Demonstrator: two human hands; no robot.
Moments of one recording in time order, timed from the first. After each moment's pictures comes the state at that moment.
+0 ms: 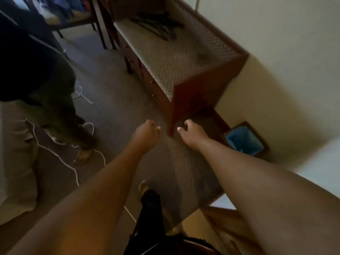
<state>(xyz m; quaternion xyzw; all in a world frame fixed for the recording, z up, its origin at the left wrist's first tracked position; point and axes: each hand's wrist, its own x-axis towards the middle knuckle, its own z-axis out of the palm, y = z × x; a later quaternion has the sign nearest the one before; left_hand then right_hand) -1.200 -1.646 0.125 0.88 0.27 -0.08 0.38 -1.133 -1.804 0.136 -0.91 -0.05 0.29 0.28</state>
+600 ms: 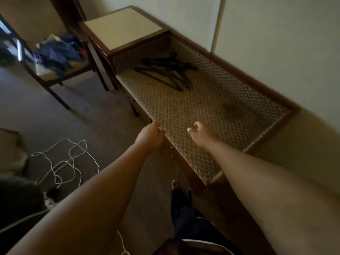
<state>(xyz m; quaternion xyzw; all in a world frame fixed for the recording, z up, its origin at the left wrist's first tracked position) -0.800 -1.379 0.147 0.91 0.18 -0.11 0.36 -0.742 -1.559 0.122 -0.90 0.00 0.26 0.35</state>
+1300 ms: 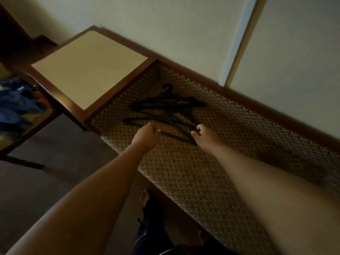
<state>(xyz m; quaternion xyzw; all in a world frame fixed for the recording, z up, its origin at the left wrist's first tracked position) -0.371 -1.172 0.112 0.93 0.09 -0.19 0.30 -0.374 -1.389 0.095 -0.89 0.11 0.23 0.36</state>
